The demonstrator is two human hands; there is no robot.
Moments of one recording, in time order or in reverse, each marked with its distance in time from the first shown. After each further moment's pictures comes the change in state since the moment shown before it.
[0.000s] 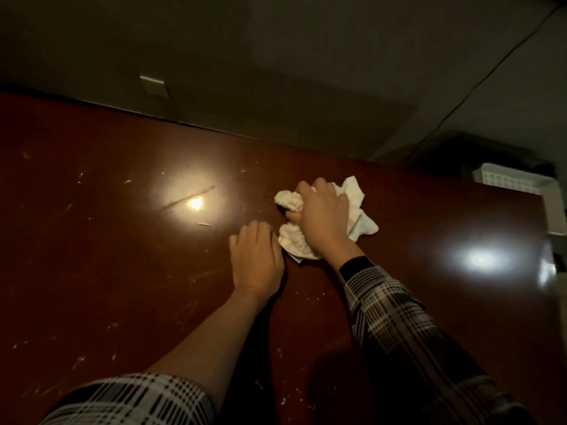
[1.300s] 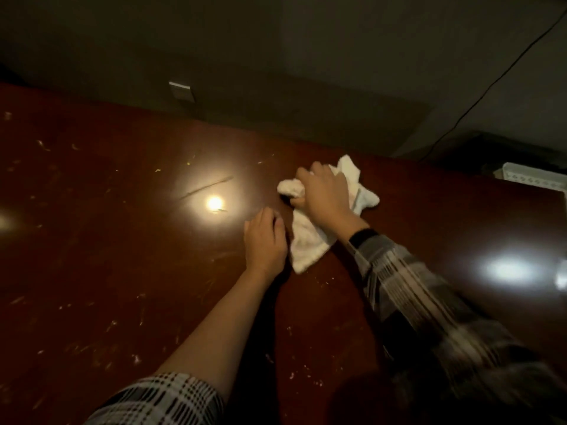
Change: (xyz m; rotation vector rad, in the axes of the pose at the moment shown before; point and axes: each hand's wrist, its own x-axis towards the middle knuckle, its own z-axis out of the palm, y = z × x) left_hand -0.002 -0.001 -0.011 -0.381 0.037 -0.119; right_hand 0.012 -0.008 -0.001 0.003 -0.009 -0.163
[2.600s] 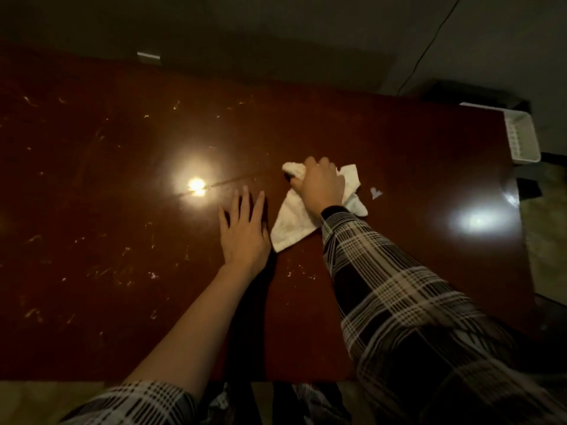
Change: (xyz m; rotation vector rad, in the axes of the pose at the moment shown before) left_hand -0.124 -0.020 -0.054 0.717 -0.360 0.129; right_hand -0.129 -0.026 0.030 0.109 0.018 0.424
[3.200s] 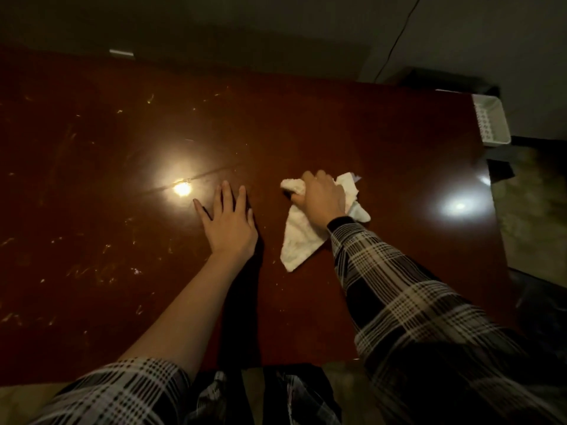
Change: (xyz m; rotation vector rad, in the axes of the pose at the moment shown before) left_hand 0.000 0.009 0.002 0.098 -0.042 -0.066; right_hand -0.045 0.043 -0.001 -0.039 -0.069 -0.047
